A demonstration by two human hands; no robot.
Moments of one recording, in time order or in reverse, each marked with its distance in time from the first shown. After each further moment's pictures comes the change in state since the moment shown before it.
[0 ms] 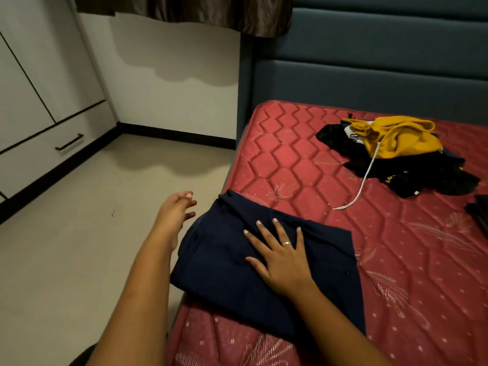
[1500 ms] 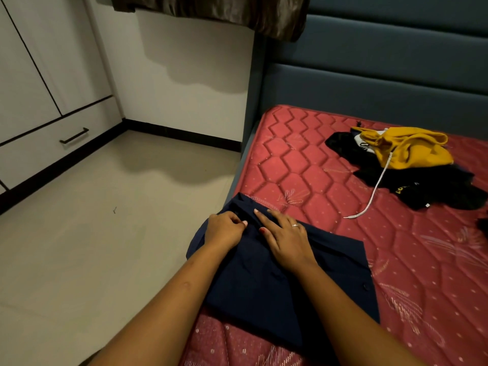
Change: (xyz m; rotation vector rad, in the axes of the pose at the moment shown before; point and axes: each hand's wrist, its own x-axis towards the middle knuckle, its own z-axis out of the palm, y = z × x) left_hand 0.004 -0.031 0.055 0.625 -0.052 0.098; right_hand 0.055 0.008 0.001 0.214 0.066 0.024
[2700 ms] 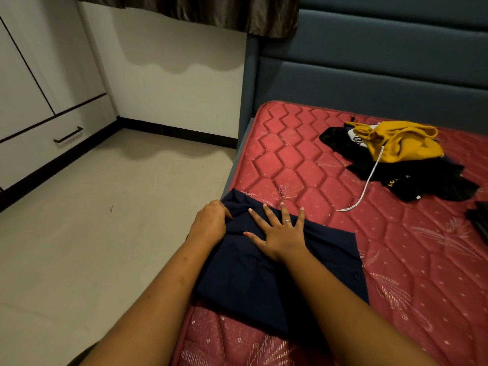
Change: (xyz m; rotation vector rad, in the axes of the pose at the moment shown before) left_hand 0.012 -0.013 -0.017 0.464 0.012 0.391; right_hand 0.006 -0.009 -0.007 -0.296 -0.335 0.132
